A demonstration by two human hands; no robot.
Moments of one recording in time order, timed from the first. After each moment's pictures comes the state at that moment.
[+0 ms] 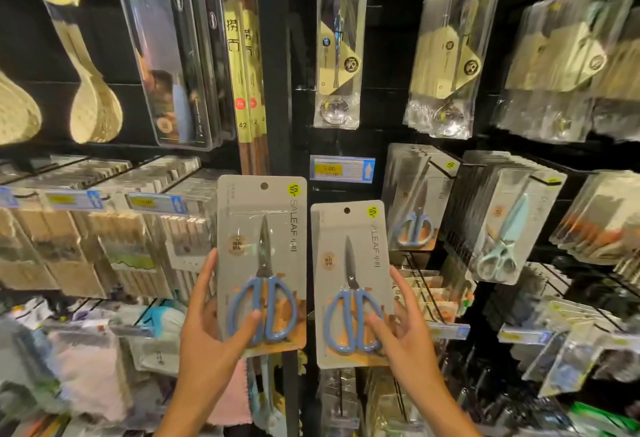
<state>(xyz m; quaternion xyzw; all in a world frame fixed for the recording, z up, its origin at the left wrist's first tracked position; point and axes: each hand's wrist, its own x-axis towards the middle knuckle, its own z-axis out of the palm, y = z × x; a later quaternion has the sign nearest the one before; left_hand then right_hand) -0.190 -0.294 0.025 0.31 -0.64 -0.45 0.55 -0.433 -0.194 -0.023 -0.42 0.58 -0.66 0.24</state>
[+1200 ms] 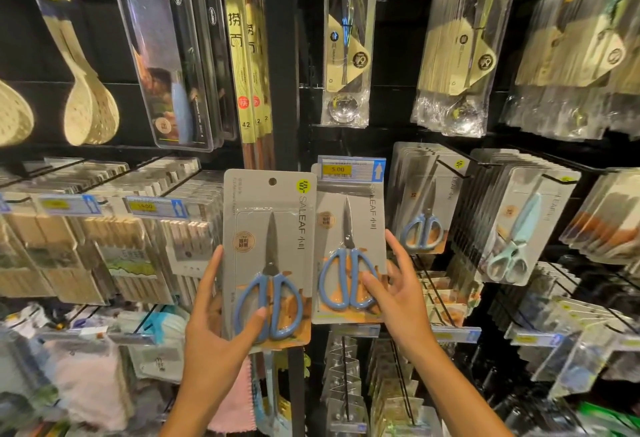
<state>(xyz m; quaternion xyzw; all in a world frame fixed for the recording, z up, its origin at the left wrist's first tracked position) -0.191 -0.313 0.027 0.30 -0.66 -0.42 0.55 -0.438 -0.245 0.016 -0.43 0.55 -0.68 0.22</state>
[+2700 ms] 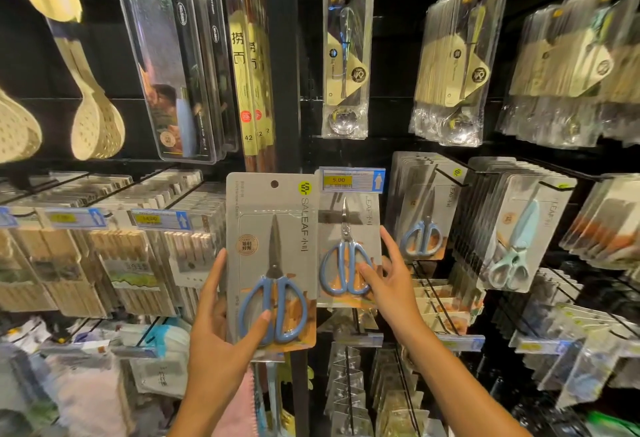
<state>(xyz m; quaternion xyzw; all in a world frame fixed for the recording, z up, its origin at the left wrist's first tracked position) -0.191 -0.312 0.037 0.28 -0.66 -0.41 0.56 -0.458 -0.290 0.009 -0.43 0.57 -0.67 0.19</state>
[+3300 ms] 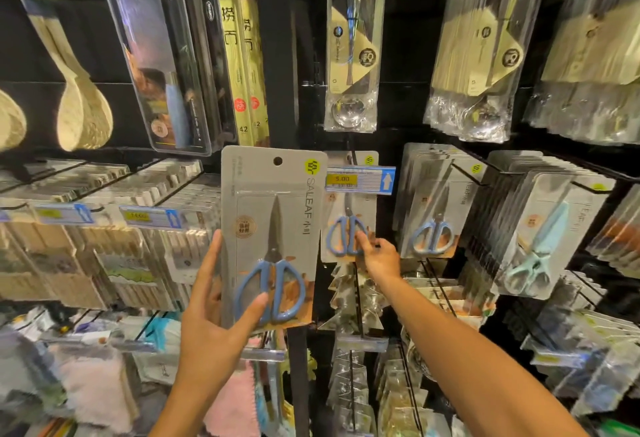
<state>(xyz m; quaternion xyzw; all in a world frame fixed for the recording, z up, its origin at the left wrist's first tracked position) -0.207 -0.337 0.052 0.31 -0.68 -0.38 0.55 -0.532 -0.417 -0.026 -0.28 0.77 -0.54 0.21</state>
